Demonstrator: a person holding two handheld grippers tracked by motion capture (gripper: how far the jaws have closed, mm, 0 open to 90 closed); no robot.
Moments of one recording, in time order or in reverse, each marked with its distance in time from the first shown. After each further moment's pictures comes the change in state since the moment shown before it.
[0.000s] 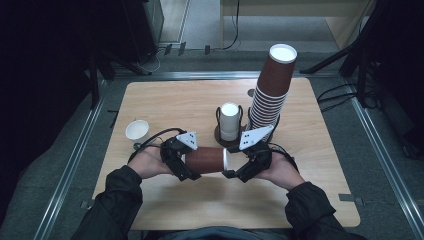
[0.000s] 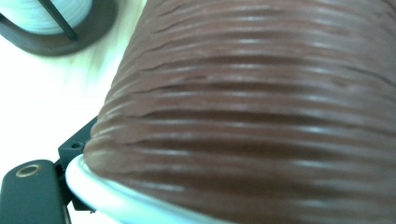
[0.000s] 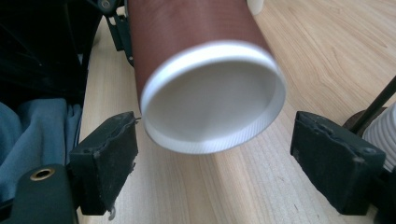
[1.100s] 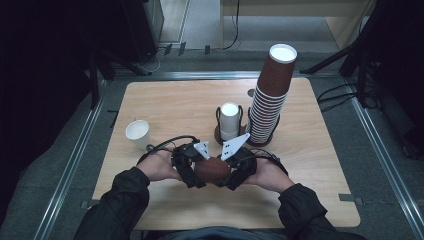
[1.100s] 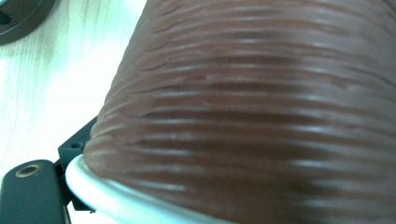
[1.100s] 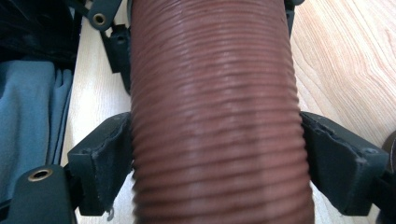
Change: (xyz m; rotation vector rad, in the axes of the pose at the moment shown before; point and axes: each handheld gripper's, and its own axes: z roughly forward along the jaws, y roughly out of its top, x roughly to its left) left arm -0.009 0.014 0.031 0.133 -0.034 0.050; right arm 0.012 0.007 0.041 0.150 0.008 -0.100
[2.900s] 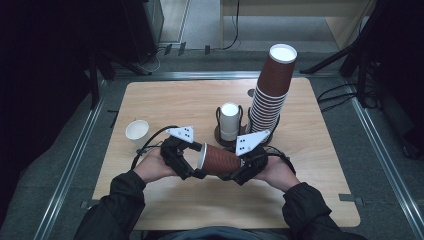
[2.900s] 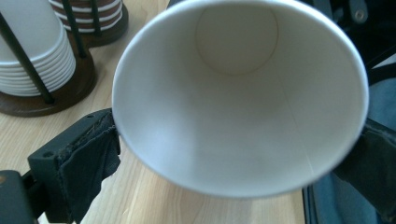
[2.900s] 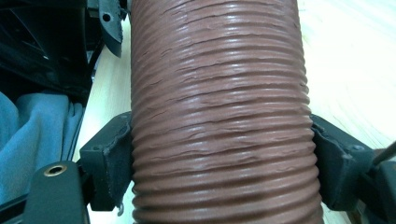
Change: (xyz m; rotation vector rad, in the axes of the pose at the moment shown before) left arm 0.004 -0.018 -0.038 -0.449 -0.090 -0.126; right arm -0.004 -0.011 -0.029 -0.204 0.004 -0.028
